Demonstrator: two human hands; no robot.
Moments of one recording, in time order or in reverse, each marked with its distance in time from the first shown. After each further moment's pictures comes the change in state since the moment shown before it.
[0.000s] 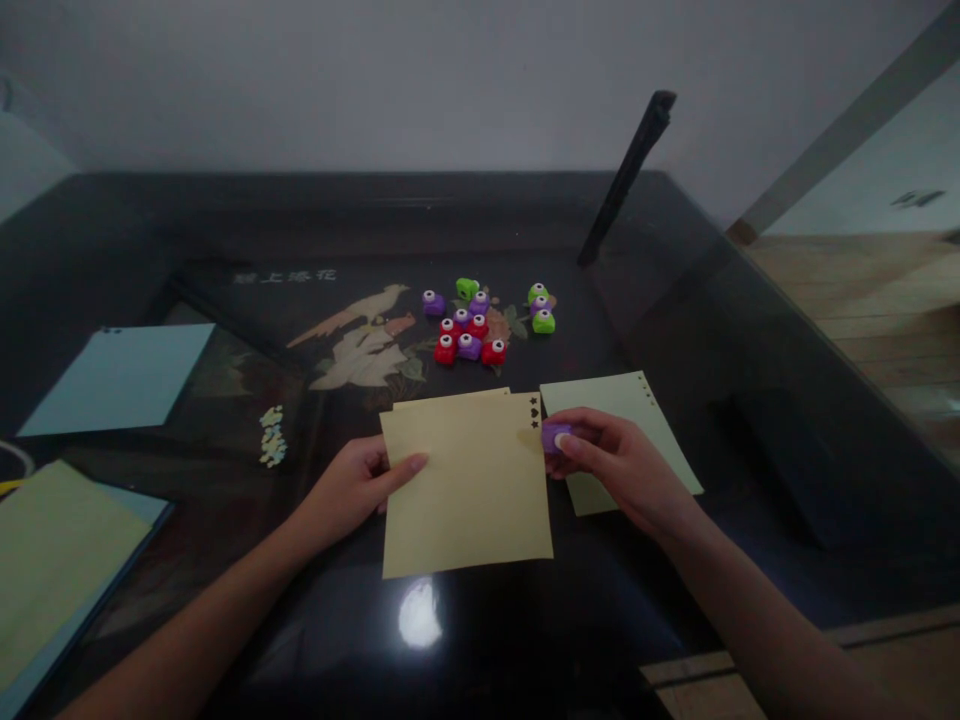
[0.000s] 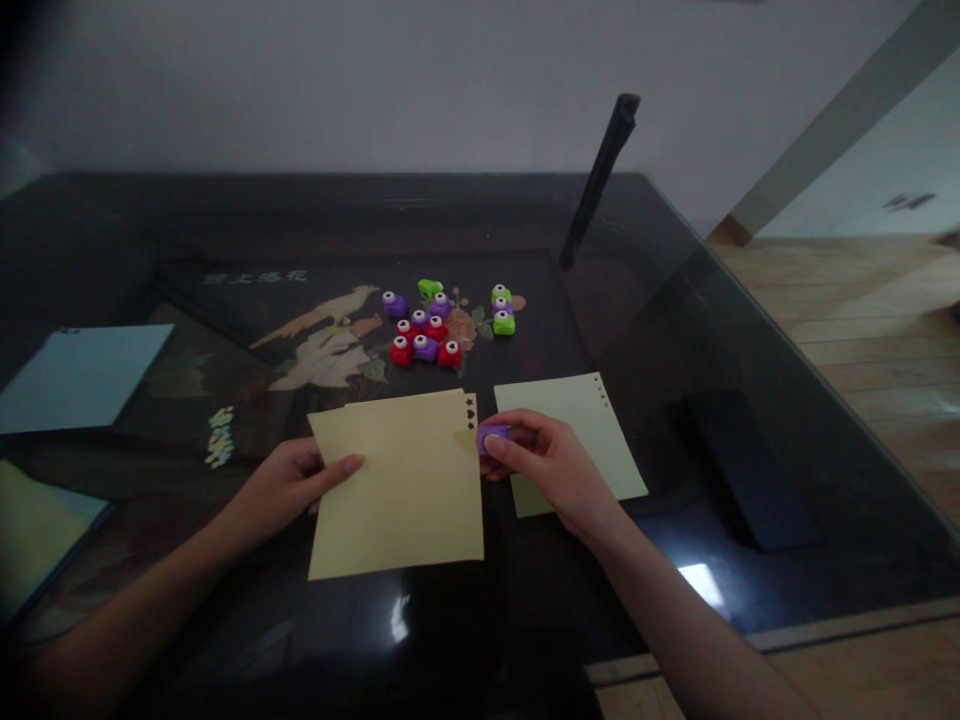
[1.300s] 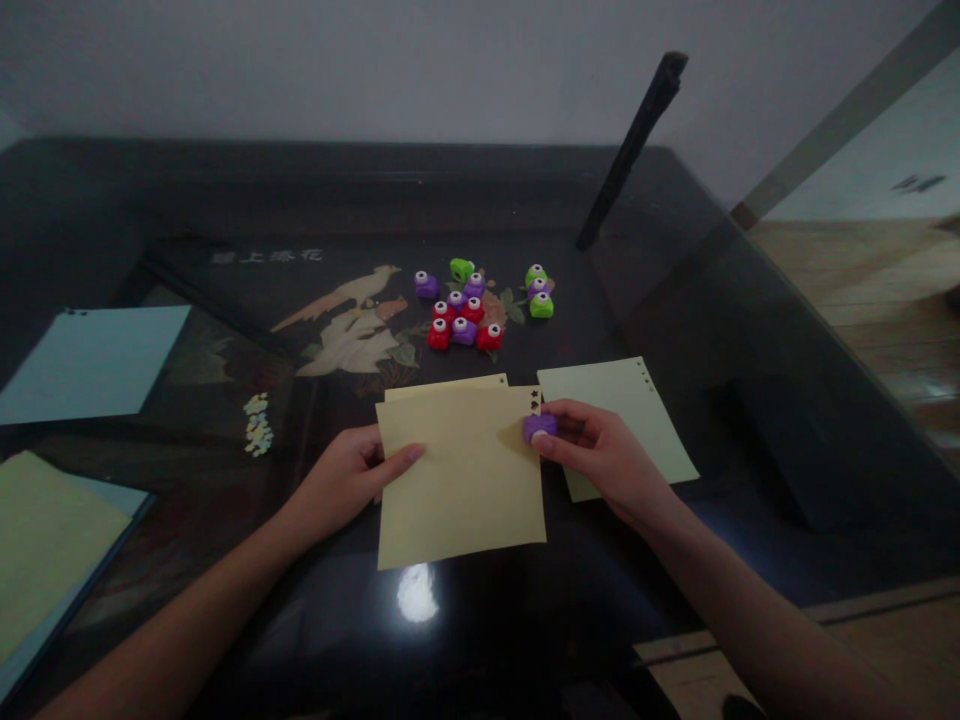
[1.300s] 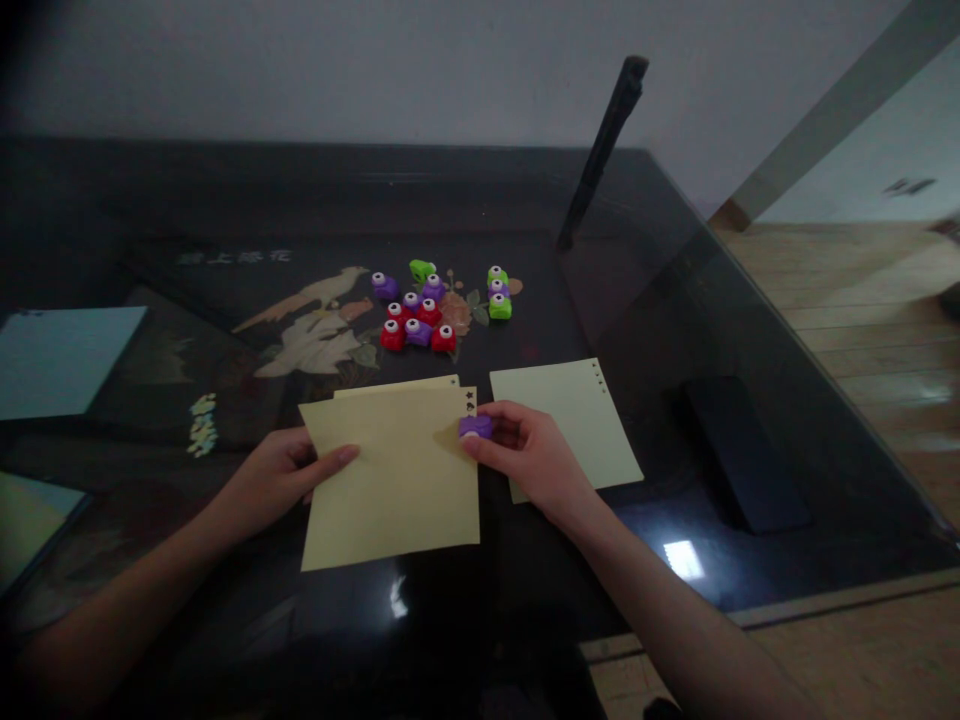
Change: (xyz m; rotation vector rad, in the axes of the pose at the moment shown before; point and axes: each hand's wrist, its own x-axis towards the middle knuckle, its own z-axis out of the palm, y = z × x) left_hand 0.000 0.000 0.000 0.087 0.005 0.005; right_hand 0.005 0.010 0.009 -0.153 0.053 -0.009
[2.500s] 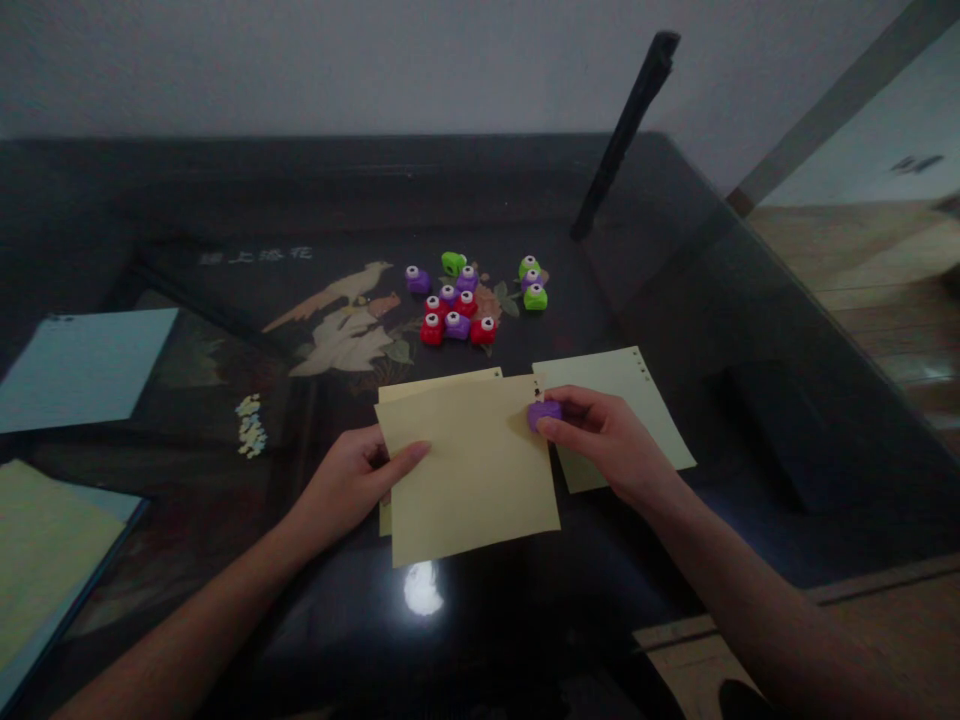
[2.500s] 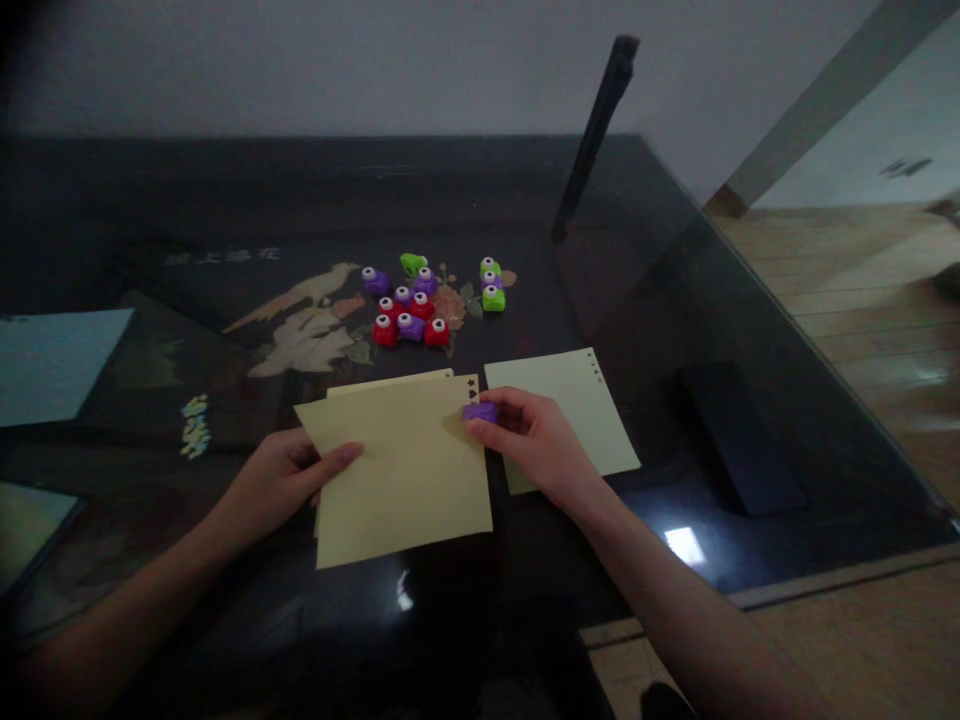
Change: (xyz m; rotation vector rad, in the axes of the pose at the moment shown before) left_hand -0.001 0.004 0.010 0.050 0.070 0.036; right_hand 0.001 -0.002 -0.008 -0.058 0.023 -0.072
